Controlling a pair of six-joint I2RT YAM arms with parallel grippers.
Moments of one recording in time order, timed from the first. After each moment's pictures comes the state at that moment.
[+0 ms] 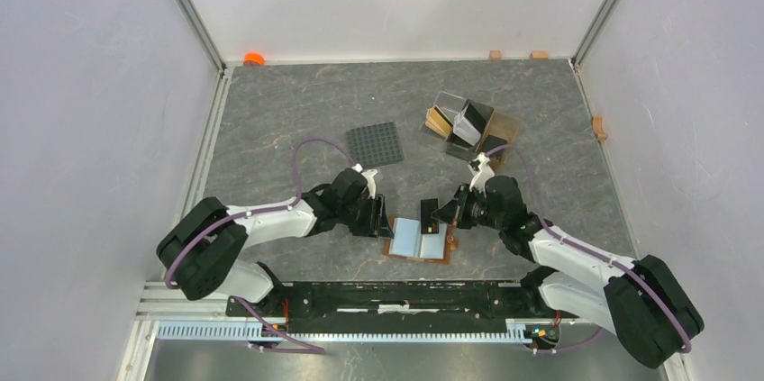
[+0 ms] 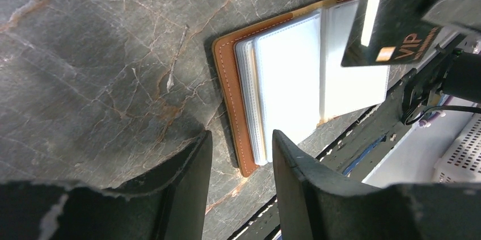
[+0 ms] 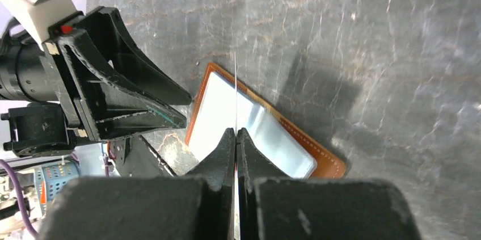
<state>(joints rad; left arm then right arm) -0.79 1.42 0.56 -0.03 0.31 -0.66 0.56 1.04 0.24 0.26 -0.33 0.77</state>
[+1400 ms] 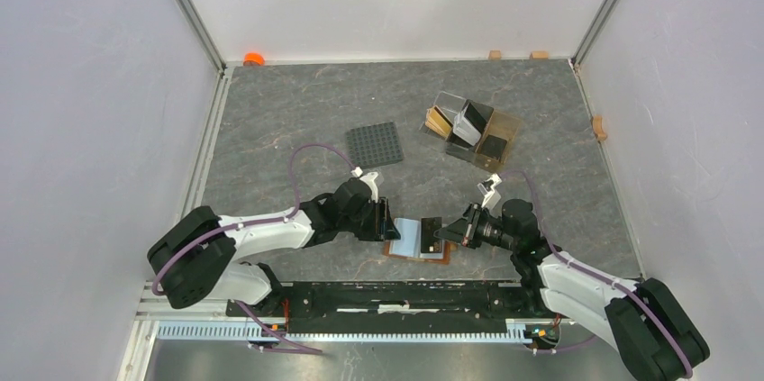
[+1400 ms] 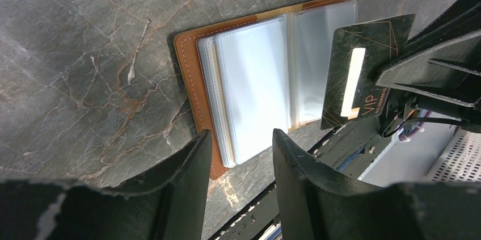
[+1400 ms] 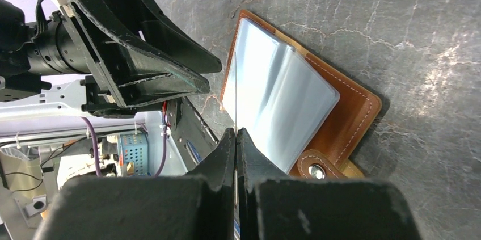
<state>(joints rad) -0.89 1.35 0.53 0.03 0.18 -0.79 0.48 0.91 0.00 0.49 -0.56 0.96</state>
